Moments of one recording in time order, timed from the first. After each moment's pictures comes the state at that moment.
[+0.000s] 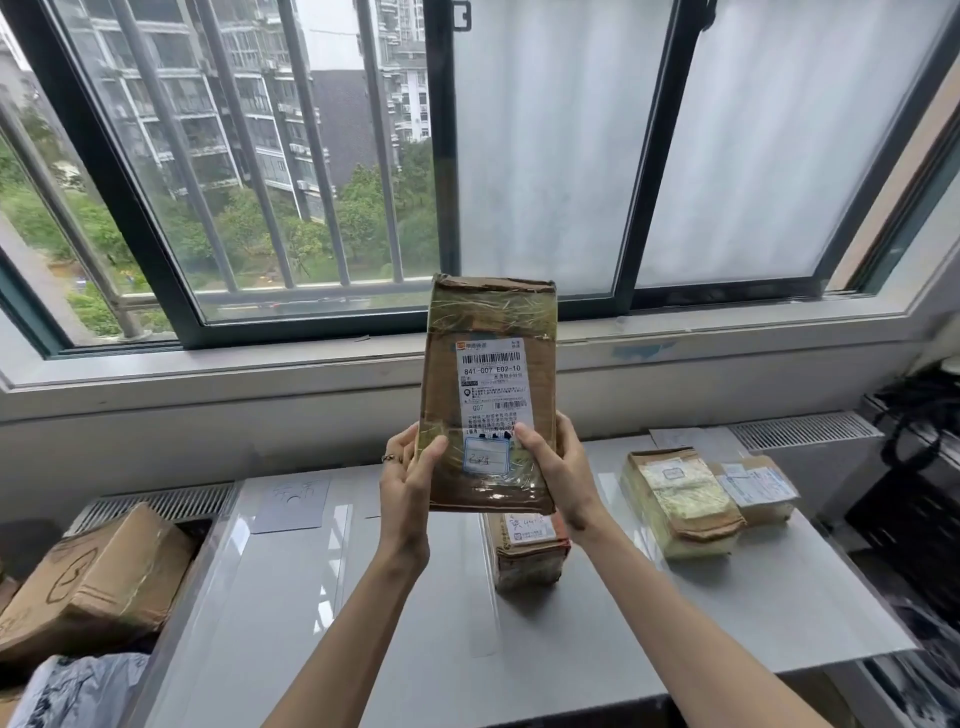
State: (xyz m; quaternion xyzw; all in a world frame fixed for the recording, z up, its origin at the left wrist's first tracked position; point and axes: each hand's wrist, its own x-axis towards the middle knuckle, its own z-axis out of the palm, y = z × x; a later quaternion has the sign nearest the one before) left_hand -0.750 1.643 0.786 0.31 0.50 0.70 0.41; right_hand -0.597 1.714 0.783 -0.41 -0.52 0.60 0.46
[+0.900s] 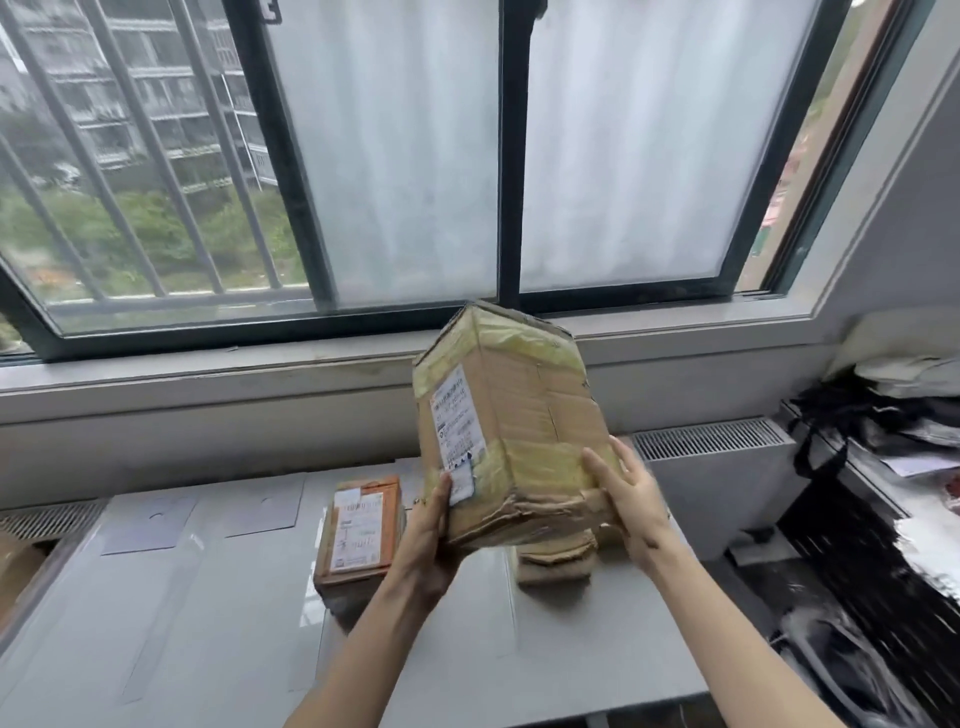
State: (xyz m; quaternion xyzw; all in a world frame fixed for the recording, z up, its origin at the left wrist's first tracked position) left_hand -0.474 1.750 0.745 0.13 0.42 0.64 0.63; right_hand -0.259 1.830 0.758 -0.52 -0.44 0.59 0.43
